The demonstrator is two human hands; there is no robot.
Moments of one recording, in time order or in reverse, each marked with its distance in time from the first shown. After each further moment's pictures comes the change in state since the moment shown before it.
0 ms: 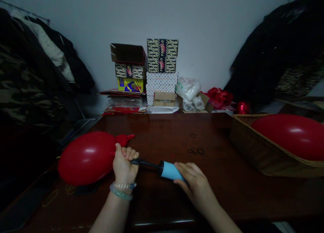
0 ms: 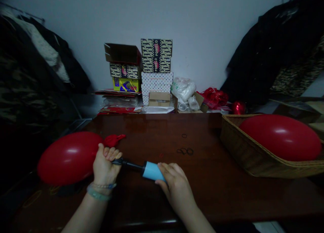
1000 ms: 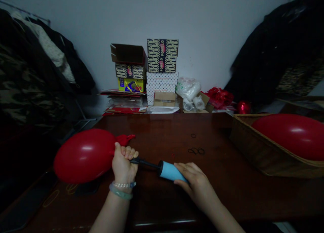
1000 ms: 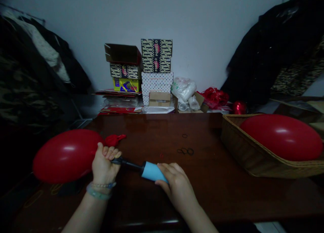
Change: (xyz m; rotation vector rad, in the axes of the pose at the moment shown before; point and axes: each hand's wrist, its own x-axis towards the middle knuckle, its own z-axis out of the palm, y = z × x) left_hand 0.000 0.000 0.001 0.008 0.000 0.030; right_hand 0.005 -0.001 -0.007 0.083 -0.092 0.032
